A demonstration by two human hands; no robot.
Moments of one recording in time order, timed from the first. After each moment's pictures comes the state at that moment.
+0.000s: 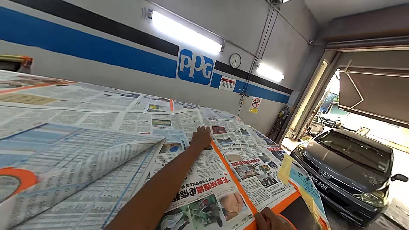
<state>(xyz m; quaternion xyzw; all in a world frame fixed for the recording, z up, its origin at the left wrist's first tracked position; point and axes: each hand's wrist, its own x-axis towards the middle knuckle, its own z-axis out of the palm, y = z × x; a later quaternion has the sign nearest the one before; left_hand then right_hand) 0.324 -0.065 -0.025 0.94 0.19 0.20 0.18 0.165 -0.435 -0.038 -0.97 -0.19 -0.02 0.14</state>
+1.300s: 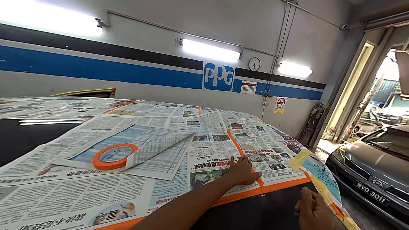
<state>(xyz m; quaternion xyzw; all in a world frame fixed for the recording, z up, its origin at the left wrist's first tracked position) 0.164 -0.270 -0.015 0.99 0.06 -0.05 0.15 0.158 -0.500 -0.062 -0.76 -0.12 -0.24 0.59</state>
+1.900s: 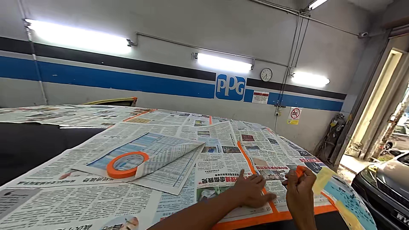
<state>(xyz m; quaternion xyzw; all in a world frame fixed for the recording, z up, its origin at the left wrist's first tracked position) 0.164 -0.251 -0.014 0.99 0.01 -0.04 0.12 0.225 -0.403 -0.015 -0.71 -0.25 -0.24 0.61</state>
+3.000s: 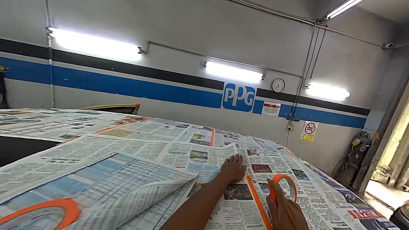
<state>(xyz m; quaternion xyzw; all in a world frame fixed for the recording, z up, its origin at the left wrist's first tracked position) 0.353 -0.010 -0.016 0.97 0.19 0.06 0.12 0.346 -0.265 -0.039 -0.79 -0.48 -0.27 0.26</state>
